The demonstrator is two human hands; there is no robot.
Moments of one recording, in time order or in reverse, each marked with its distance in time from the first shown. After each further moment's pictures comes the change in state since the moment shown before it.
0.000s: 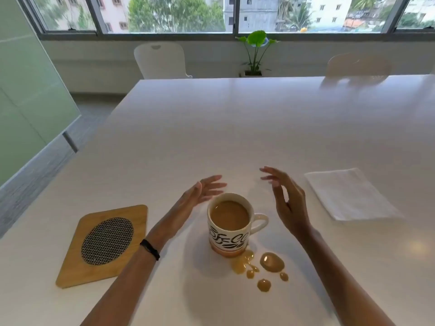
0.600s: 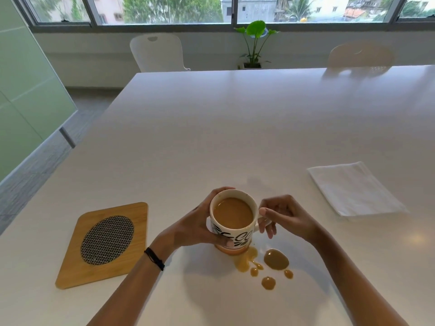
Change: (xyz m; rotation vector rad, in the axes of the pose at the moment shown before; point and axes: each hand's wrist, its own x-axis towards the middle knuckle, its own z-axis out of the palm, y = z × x) left_hand -0.015 -0.007 0.019 0.125 -0.235 0.048; right_hand -0.012 -0.013 -0.007 0.471 -0.572 0.439
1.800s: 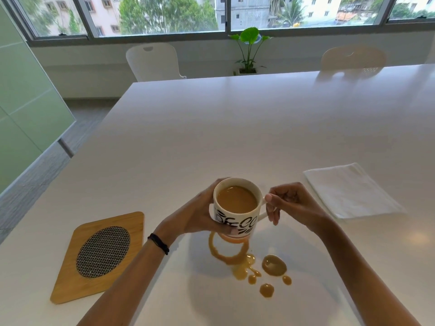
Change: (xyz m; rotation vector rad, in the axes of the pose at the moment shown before) left_hand 0.033 0.015 -0.015 0.126 0.038 0.084; right_hand 0.005 -0.027 -0.021 0.065 0.142 -0.038
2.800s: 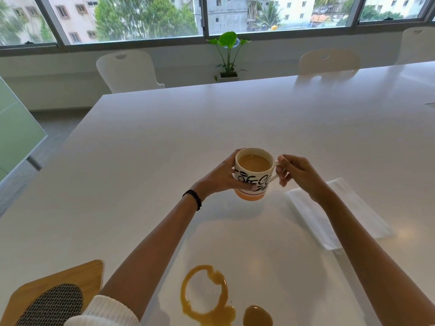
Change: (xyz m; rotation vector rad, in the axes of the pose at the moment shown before) left_hand 0.201 -0.039 0.006 -0.042 -0.032 0.029; right_hand 0.073 0.038 -0.131 -0.194 0.328 0.108
